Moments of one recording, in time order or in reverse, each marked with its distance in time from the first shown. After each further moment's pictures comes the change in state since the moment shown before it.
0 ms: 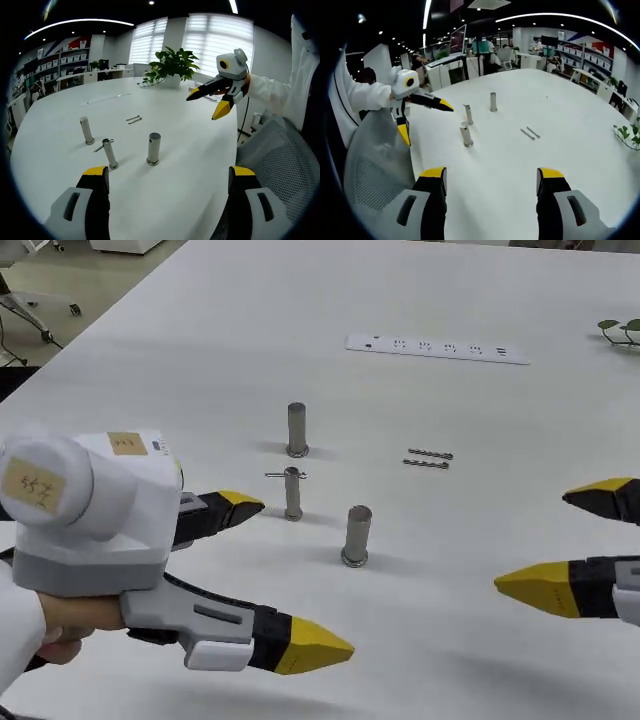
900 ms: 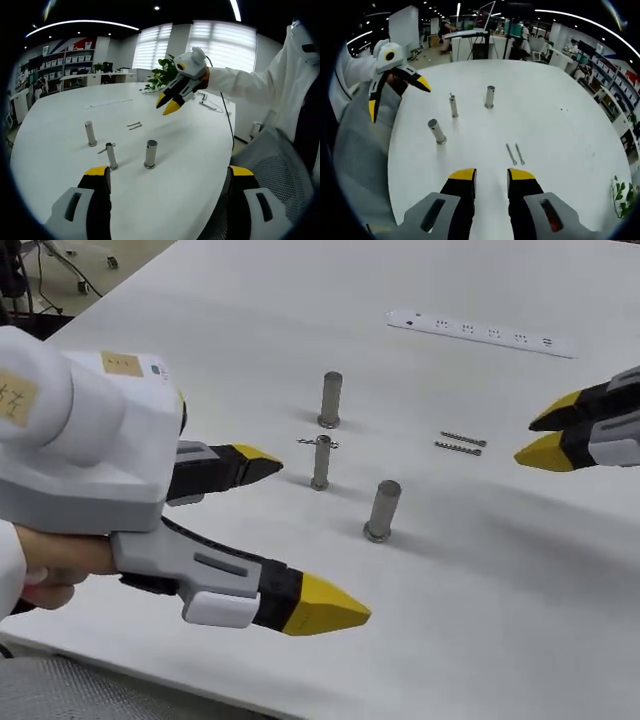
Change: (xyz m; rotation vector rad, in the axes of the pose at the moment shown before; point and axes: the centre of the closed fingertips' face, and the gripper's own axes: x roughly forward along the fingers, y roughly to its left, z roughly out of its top) left arm -0.018 -0.011 0.012 -0.048 -0.058 0.010; right arm 0.065 -0.065 0.032 -0.312 0.209 0.134
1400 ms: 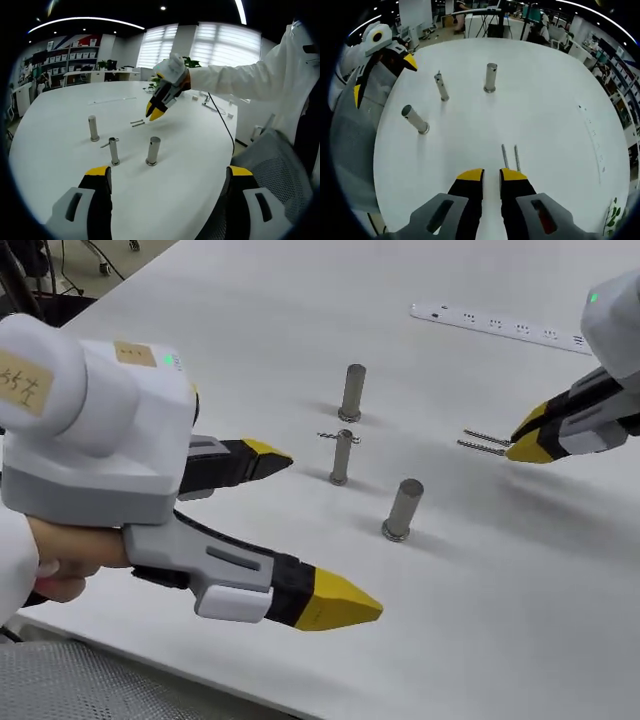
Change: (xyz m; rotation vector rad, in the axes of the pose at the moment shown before) left arm -0.002 0.003 -0.005 -0.044 -0.001 0.010; right arm 0.055 -0.020 -0.002 -0.099 0.148 0.079
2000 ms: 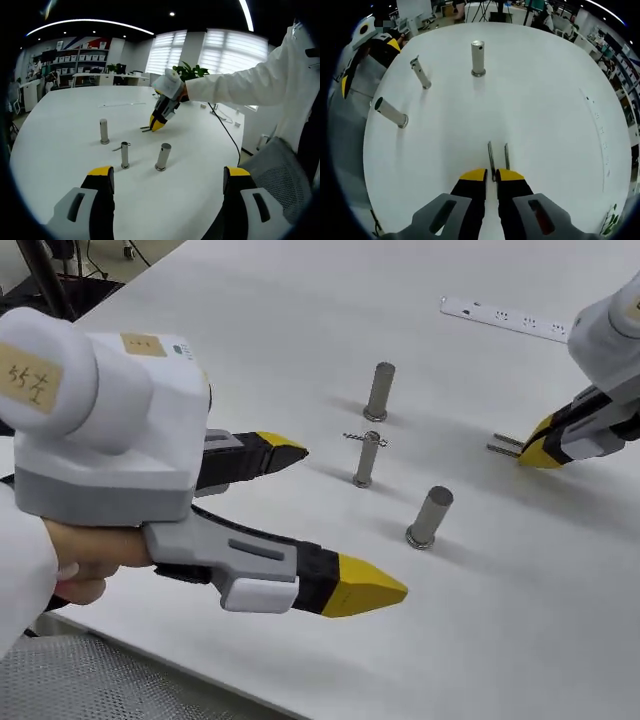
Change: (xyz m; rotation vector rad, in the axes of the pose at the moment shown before) left arm -0.008 0.016 0.010 -0.044 -0.065 0.066; right arm 0.024 -0.010 -0.011 -0.012 0.103 0.027
